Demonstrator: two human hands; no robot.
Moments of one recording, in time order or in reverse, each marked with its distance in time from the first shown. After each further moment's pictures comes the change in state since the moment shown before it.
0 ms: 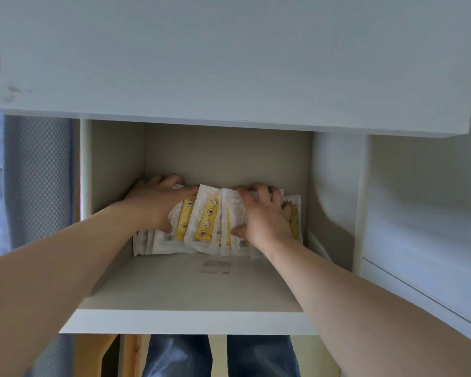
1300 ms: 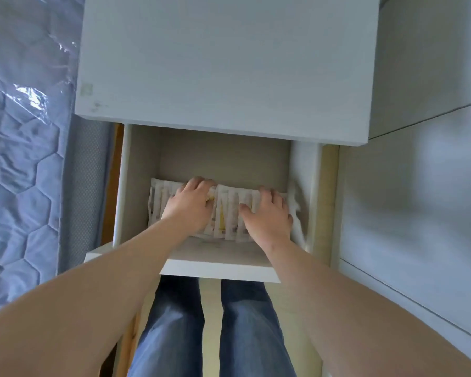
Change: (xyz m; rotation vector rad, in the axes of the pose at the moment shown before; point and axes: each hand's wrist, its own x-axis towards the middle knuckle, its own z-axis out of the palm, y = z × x) left_hand -0.068 0.085 -0.012 -0.587 0.344 -0.174; right_hand -0.074 -0.007 -0.045 0.350 0.092 0.267
